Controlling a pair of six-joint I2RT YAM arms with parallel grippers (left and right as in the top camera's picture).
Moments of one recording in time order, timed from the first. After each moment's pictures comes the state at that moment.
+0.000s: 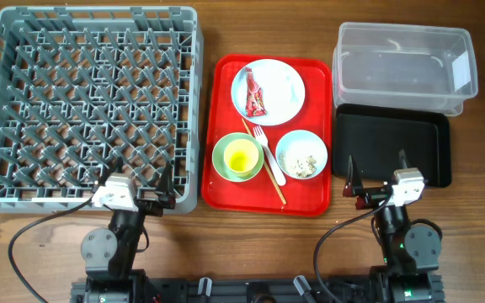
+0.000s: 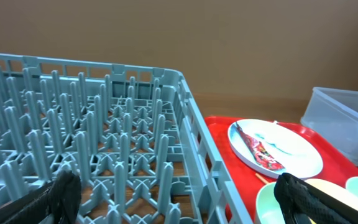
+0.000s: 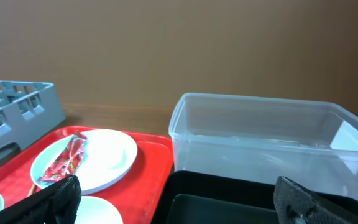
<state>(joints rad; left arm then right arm) 0.01 0.01 0.01 -0.05 0.18 -0.14 0.06 0.02 0.01 0.01 -0.04 -0.01</state>
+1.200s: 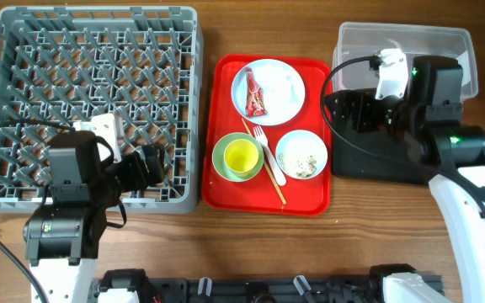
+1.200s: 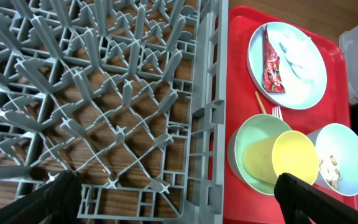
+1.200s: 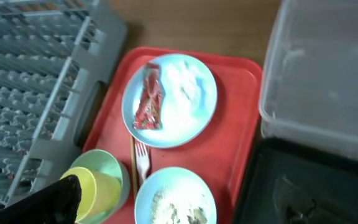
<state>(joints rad) 0.01 0.86 0.89 -0.87 0.17 -0.23 0.06 1.24 1.17 -0.71 -0.36 0.07</state>
